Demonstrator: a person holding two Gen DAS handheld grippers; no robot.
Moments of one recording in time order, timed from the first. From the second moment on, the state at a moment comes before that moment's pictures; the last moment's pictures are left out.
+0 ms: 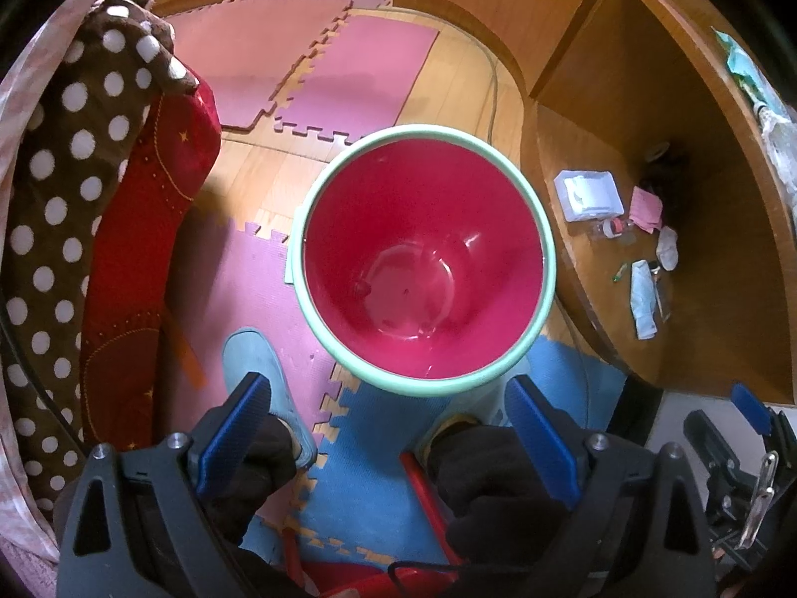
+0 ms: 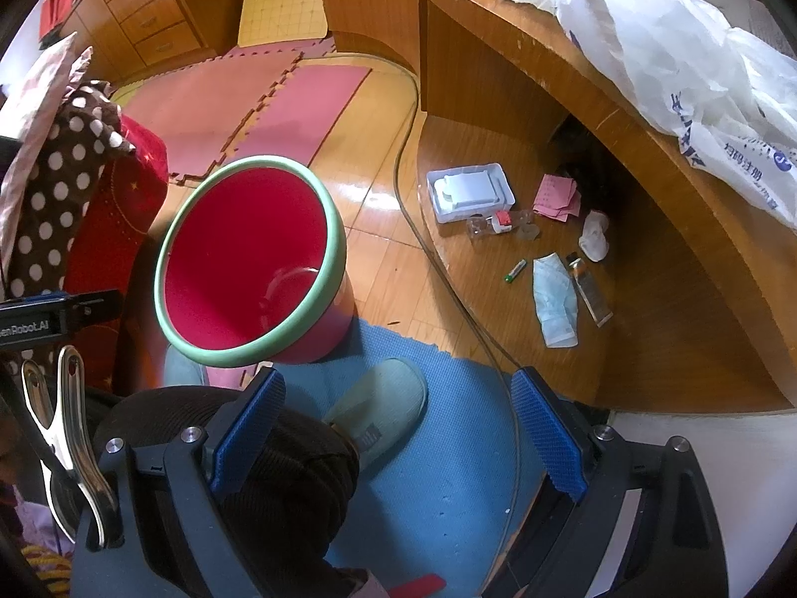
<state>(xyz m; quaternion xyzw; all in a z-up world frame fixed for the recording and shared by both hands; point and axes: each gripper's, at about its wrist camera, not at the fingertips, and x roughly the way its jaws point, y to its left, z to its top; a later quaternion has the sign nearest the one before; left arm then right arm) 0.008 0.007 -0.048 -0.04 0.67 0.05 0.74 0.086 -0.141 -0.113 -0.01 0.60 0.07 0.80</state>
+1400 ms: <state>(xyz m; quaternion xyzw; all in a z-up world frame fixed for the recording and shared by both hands) 0.022 0.014 -0.138 -0.05 0.70 0.08 0.70 0.101 -0.144 -0.123 0.00 0.62 0.06 0.78</state>
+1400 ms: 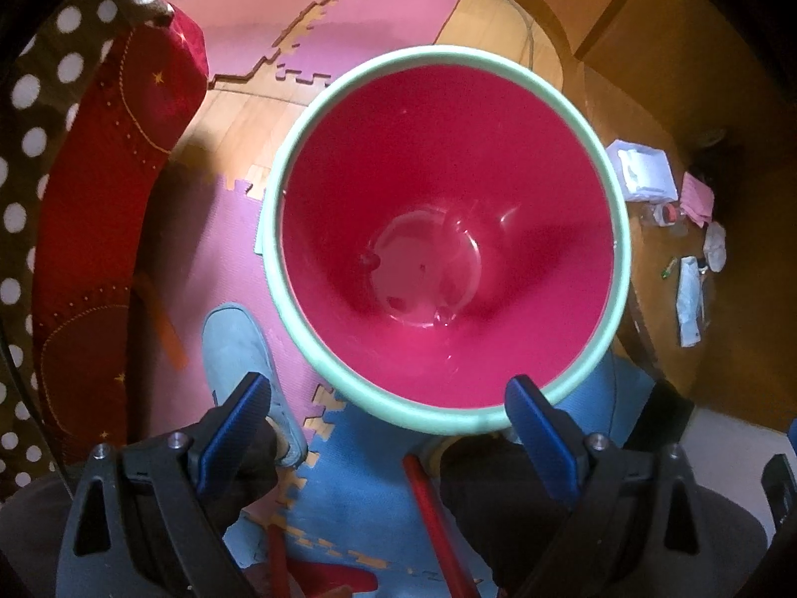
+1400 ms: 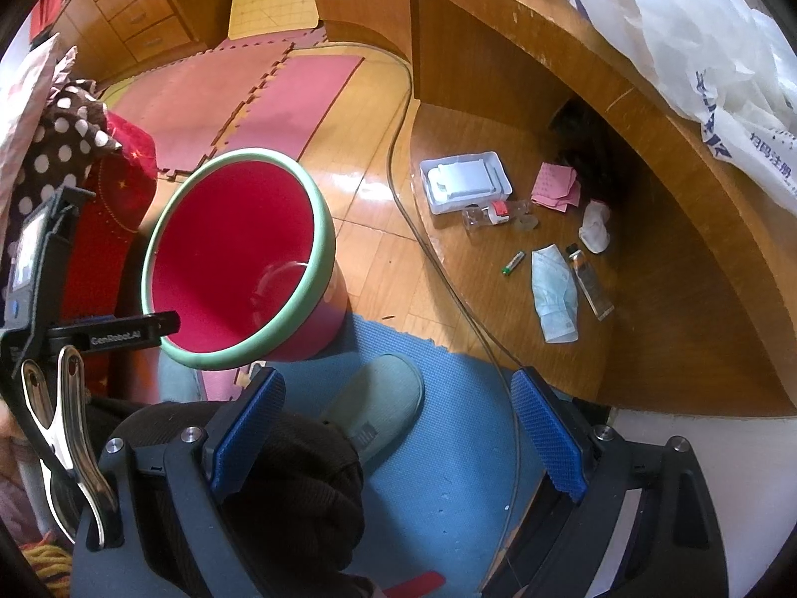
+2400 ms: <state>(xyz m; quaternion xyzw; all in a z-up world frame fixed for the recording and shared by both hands) 0.024 0.018 -0.178 -0.06 0.72 0.08 0.69 0.104 -0.140 -0.129 -0.01 0.62 0.06 0.78</state>
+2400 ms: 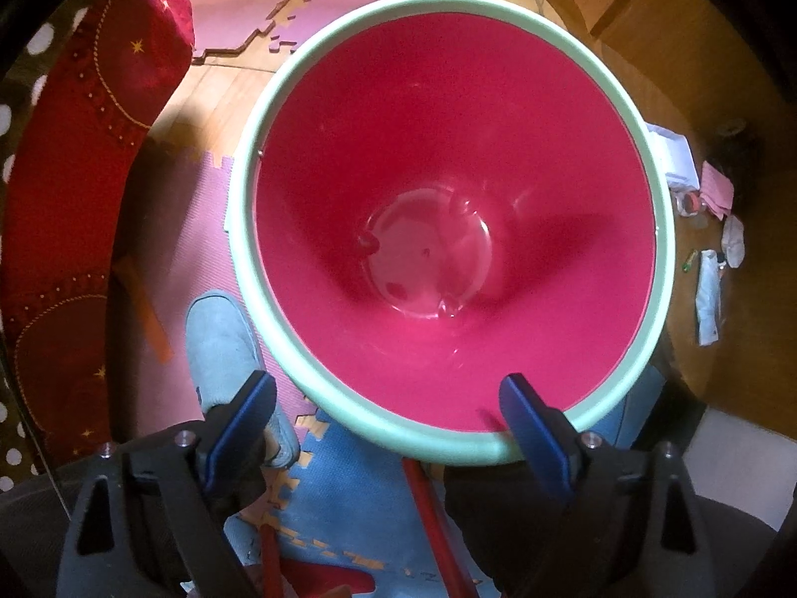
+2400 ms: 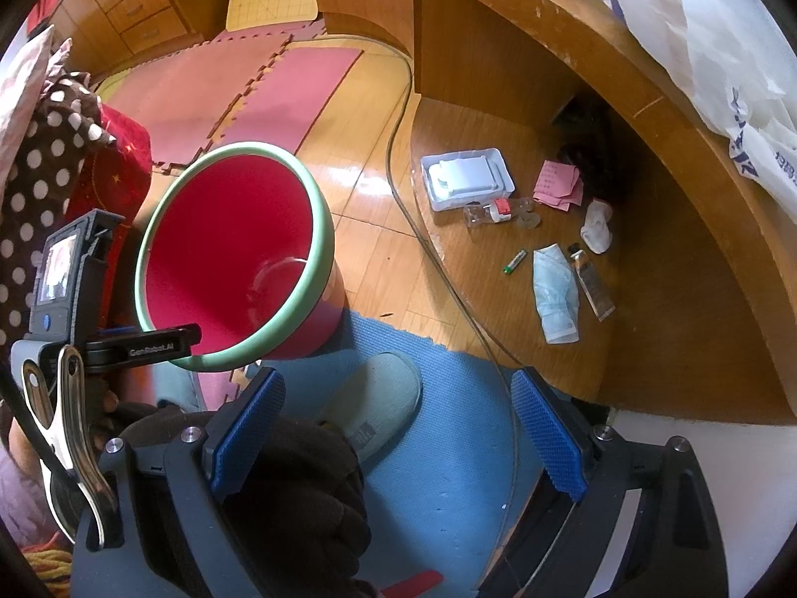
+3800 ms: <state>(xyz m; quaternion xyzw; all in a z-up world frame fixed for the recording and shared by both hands) 0.023 0.040 -0.208 -0.08 0.73 0.12 0.67 0.112 -0.130 -0.135 -0.01 0.63 0.05 0.77</state>
